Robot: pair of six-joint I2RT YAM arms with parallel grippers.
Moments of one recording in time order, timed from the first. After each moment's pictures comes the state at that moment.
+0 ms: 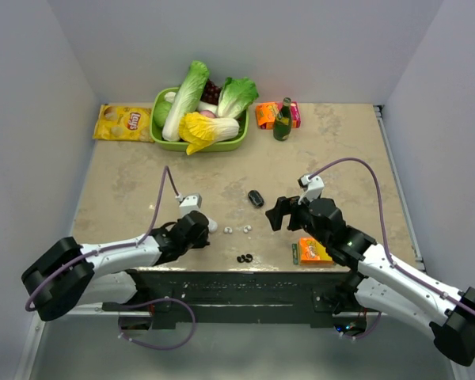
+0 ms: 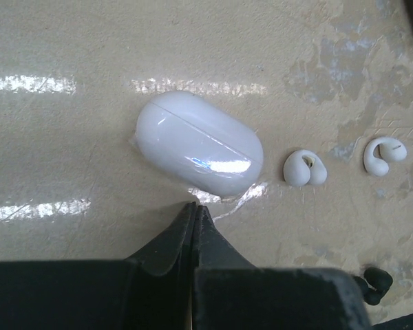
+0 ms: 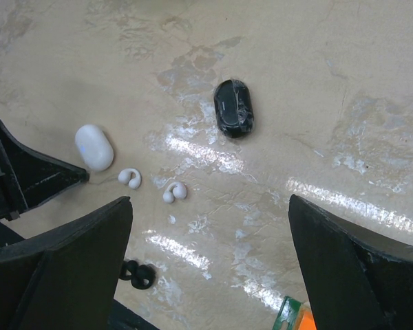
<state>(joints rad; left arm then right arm) -0.87 1.19 0.39 -0.07 -0.36 -0.83 0.76 0.80 0.48 -0.10 0.20 0.45</state>
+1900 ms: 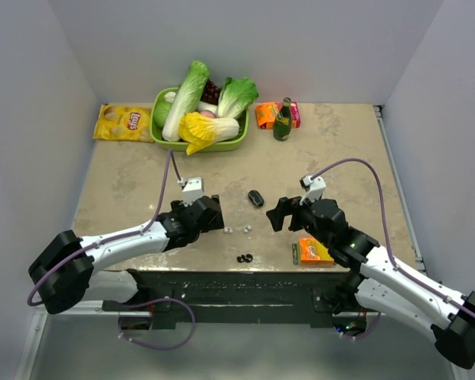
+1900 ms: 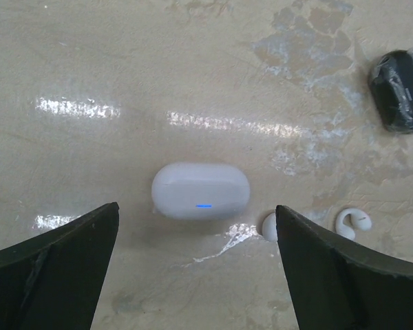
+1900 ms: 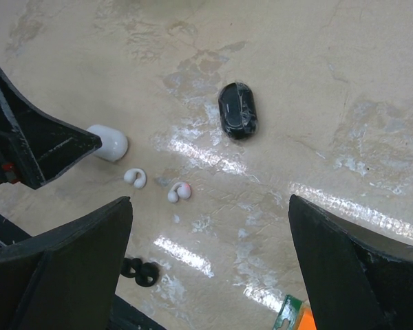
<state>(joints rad) -0.88 1.25 0.64 -0.28 -0.56 -0.85 0.76 0.76 0.48 -0.11 0.19 0.44</state>
